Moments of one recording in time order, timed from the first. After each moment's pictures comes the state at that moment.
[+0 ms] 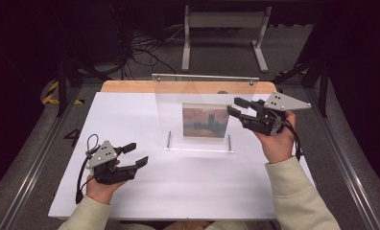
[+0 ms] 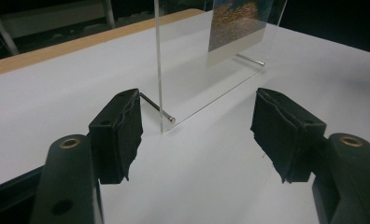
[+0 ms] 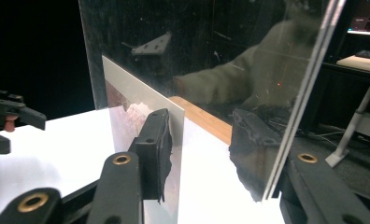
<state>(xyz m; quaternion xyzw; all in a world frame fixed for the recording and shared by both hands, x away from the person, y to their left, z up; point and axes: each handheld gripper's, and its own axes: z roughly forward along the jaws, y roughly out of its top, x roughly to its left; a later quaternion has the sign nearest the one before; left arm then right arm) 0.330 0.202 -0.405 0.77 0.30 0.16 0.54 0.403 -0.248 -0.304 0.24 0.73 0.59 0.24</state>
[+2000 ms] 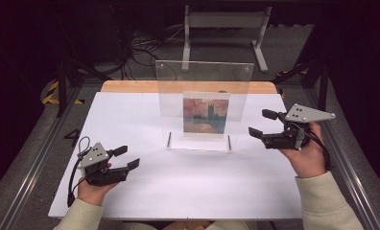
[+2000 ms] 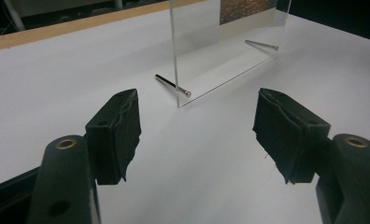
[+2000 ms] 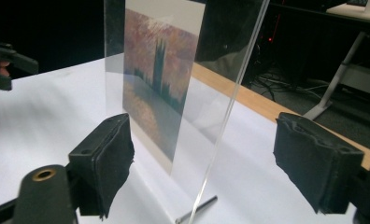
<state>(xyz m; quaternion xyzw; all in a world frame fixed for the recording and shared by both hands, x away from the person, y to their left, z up) 0.327 0.227 -0.413 0.77 0.33 0.17 0.52 0.366 -0.304 -0.312 0.28 0.77 0.52 0.23</state>
